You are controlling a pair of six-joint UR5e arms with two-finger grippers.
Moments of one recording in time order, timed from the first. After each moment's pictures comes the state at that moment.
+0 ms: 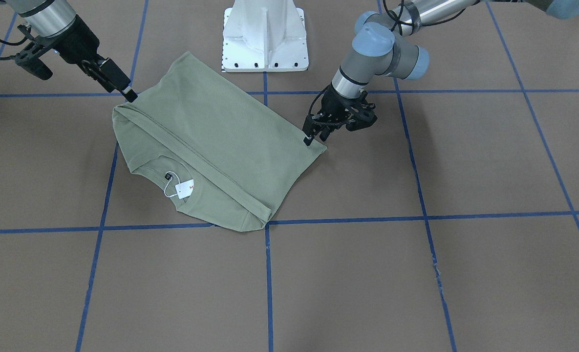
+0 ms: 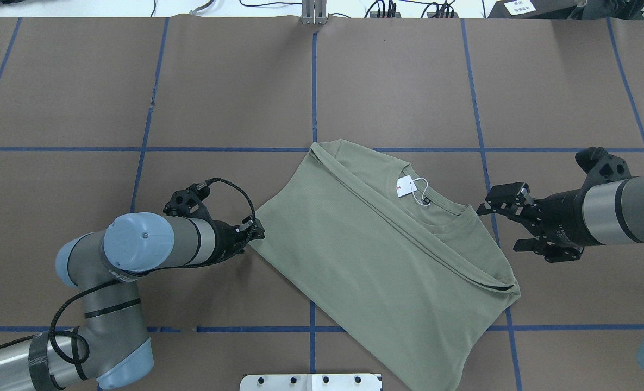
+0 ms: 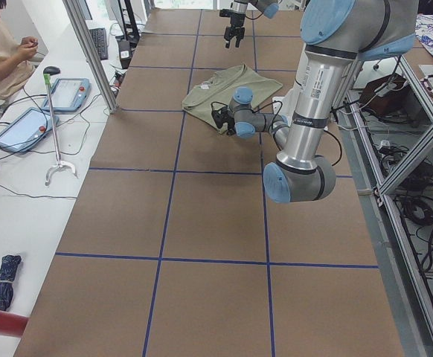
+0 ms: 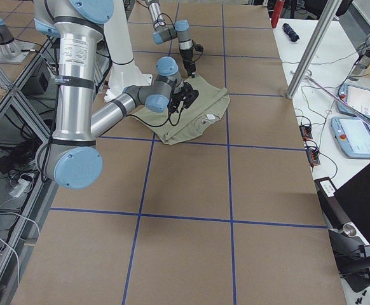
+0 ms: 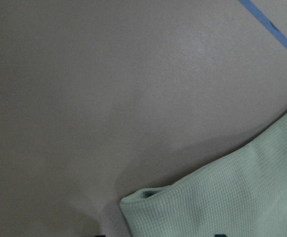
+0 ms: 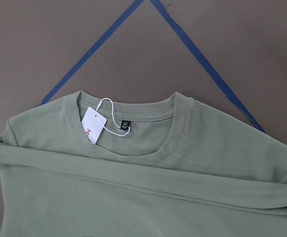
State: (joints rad) left arm -0.39 -1.94 -1.69 -2.24 -1.68 -1.88; right arm 0.65 -1.67 2.21 -1.05 1.96 1.91
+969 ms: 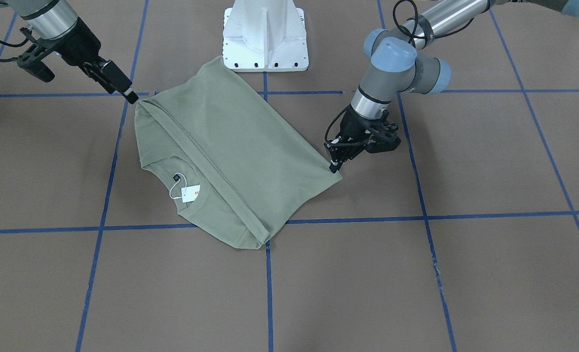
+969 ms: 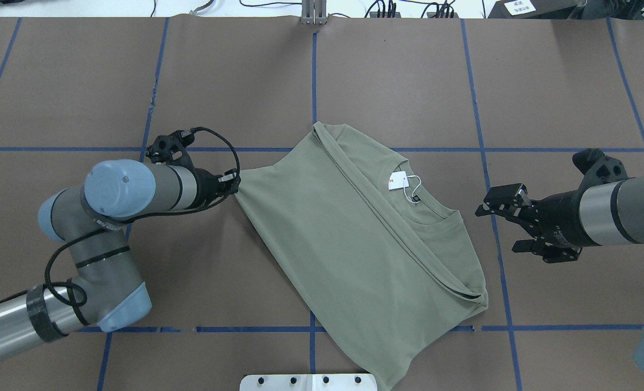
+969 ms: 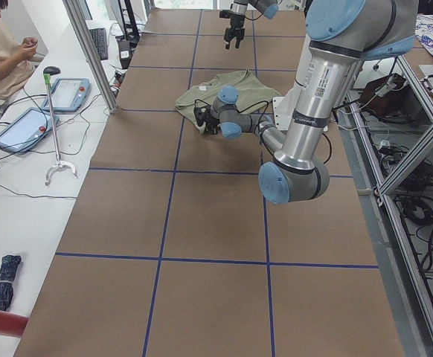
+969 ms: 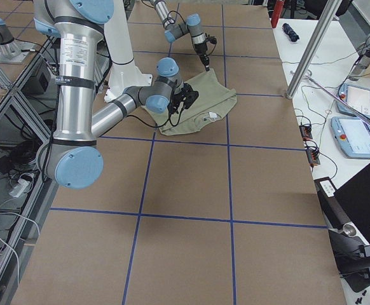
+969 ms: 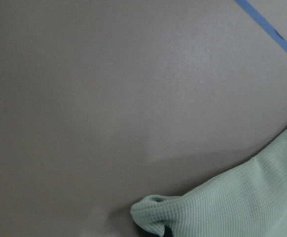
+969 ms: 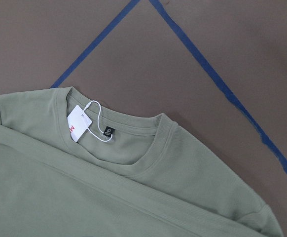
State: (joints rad) left arm -0.57 -2.00 -1.61 -2.24 -1.68 -1.63; right arm 0.64 -1.67 2.20 -1.05 1.96 1.91
